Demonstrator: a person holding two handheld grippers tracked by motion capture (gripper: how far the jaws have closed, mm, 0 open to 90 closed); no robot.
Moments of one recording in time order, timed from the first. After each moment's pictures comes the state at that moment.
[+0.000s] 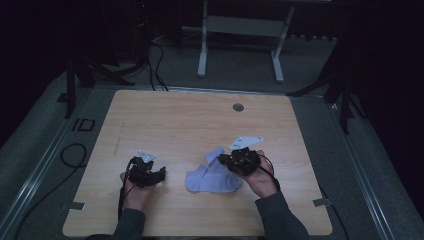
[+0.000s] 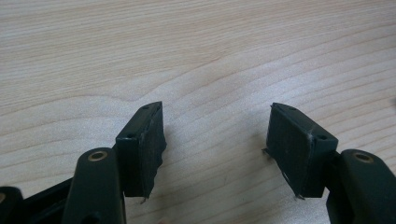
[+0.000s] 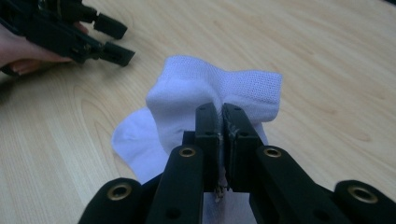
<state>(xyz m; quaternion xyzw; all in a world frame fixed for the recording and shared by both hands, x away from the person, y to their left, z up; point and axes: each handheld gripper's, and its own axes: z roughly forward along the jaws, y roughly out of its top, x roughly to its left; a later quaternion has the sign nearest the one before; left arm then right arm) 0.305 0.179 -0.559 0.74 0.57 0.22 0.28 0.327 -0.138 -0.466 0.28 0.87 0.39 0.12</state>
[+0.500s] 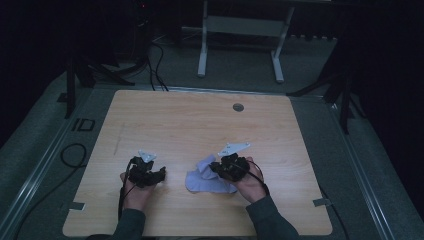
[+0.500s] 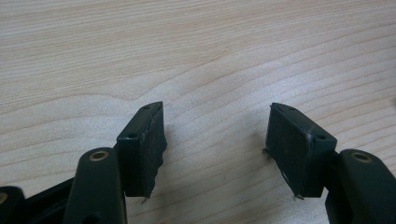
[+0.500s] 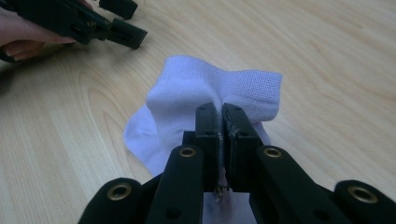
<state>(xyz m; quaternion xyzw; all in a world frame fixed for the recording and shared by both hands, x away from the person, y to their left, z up) 0.305 0.178 -0.558 0.74 0.57 0.22 0.28 0.325 -0.115 -0.496 0.29 0.88 0.38 0.09</state>
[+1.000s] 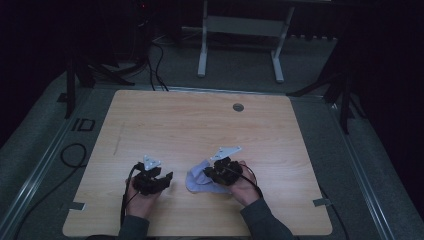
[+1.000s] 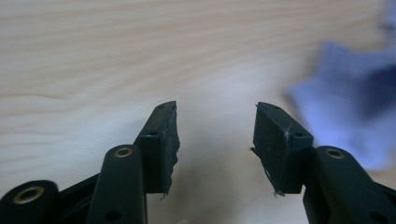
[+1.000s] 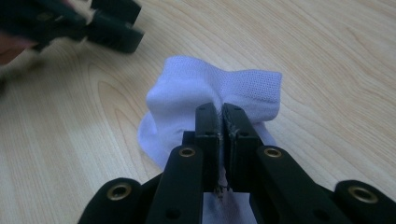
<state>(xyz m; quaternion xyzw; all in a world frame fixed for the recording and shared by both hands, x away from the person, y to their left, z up) 0.271 0.155 -0.542 0.75 0.53 0.16 0.36 0.322 -0.099 -0.510 0.29 0.88 0.37 0.07</state>
